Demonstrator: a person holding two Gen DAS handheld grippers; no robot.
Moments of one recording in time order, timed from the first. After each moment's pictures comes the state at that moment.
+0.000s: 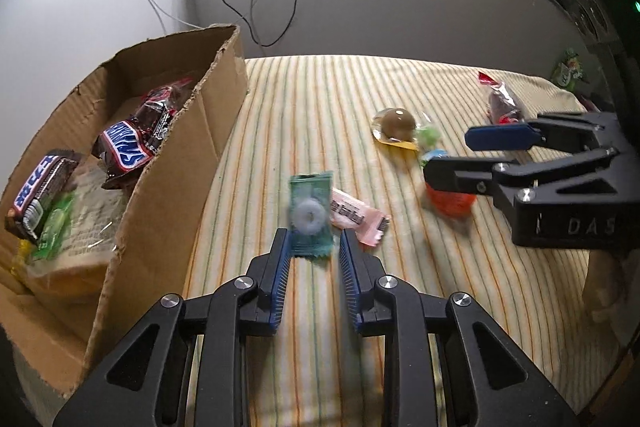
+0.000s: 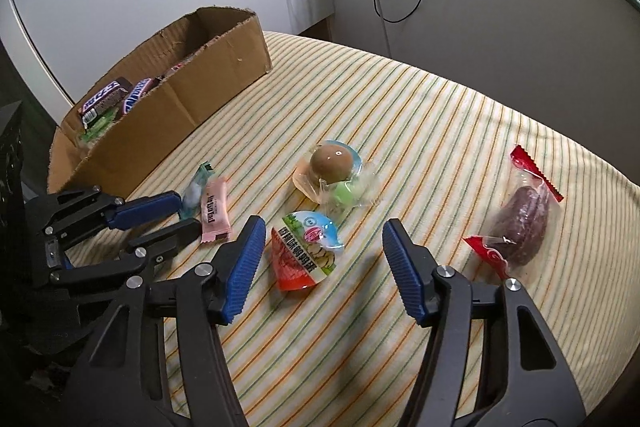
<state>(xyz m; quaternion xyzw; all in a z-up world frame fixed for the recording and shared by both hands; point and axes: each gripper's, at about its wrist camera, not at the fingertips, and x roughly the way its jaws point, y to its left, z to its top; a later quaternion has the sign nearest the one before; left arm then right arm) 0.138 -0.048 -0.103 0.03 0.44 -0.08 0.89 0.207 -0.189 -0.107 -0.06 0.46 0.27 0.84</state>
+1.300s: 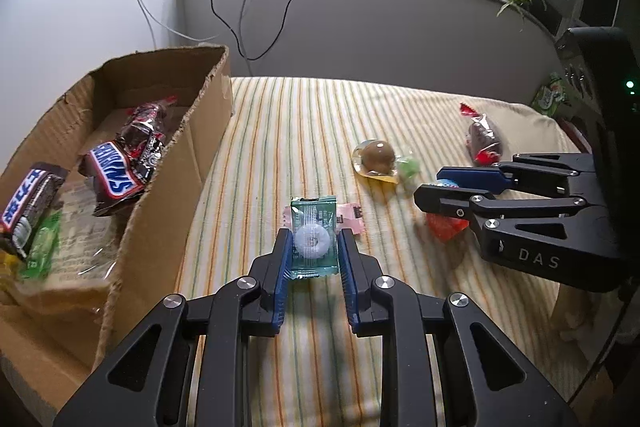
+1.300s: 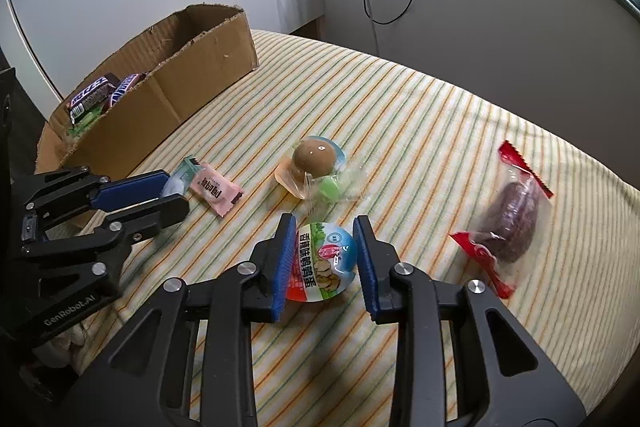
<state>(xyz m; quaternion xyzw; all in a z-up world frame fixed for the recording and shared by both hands) 0.134 -0.039 -0.088 -0.01 0.42 -0.11 0.90 0.207 -0.193 -0.109 -0.07 0.45 0.25 0.85</state>
